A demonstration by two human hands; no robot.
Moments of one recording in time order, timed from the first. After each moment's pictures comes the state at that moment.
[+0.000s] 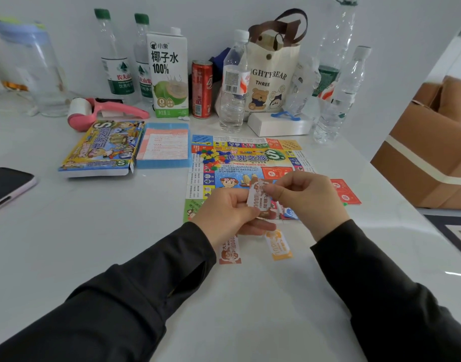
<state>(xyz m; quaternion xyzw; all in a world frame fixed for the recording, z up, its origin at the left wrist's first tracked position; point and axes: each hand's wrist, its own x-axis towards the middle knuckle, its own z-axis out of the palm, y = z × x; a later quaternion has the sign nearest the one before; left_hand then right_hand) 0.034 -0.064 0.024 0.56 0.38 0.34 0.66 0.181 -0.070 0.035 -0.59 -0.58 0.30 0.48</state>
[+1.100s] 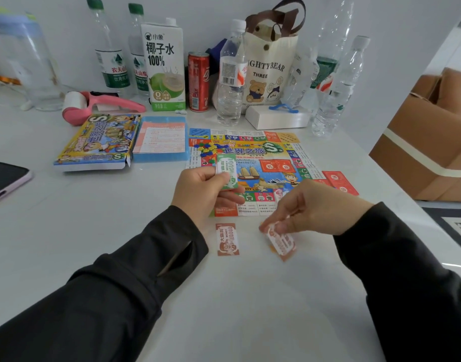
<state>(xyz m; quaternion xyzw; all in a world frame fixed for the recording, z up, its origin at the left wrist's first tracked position) 0.020 -0.048 0.021 0.49 0.44 0.48 0.57 0.211 -0.074 0.047 -0.54 -0.76 0.34 0.10</state>
